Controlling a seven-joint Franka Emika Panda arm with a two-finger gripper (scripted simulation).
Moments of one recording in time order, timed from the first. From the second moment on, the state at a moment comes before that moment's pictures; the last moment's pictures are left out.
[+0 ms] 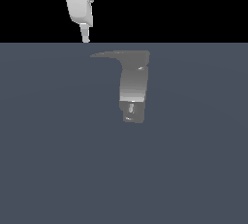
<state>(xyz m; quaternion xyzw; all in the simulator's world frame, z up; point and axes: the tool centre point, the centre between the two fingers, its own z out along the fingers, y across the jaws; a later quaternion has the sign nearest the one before) 0.028 0.118 0.296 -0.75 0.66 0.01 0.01</state>
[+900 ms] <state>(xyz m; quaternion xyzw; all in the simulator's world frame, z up) 0.110 0.084 0.264 -0.63 0.77 0.00 0.01</state>
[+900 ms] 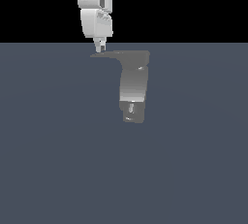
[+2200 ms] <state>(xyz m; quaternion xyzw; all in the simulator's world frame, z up) 0.084 0.078 0.249 -0.62 0.79 0.00 0.00</state>
